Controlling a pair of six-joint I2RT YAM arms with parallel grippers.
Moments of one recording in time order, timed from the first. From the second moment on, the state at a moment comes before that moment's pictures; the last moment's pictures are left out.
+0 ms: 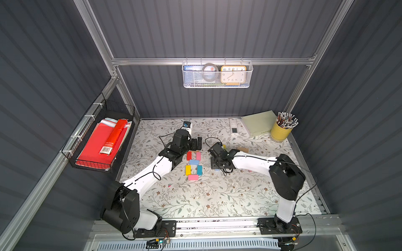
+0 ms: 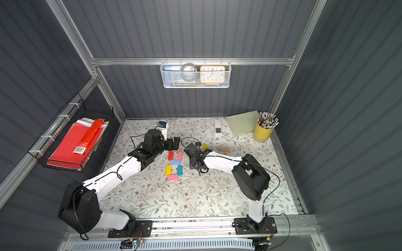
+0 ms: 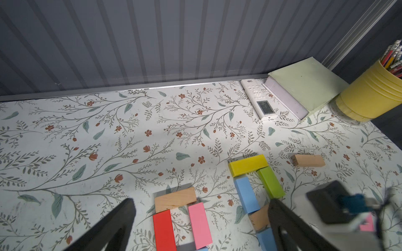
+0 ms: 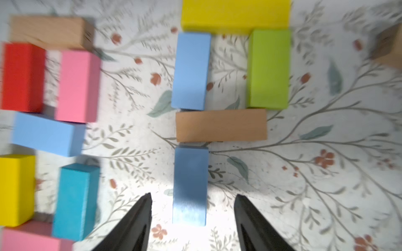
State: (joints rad) left arm -0.48 1.42 1.00 -0.06 -0.10 -0.22; right arm 0.86 1.80 1.26 -0.52 0.27 0.65
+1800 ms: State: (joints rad) left arm -0.79 2.35 2.11 -0.41 0.05 0.11; right arm 0.16 1.20 0.86 -0.36 0.00 0.25
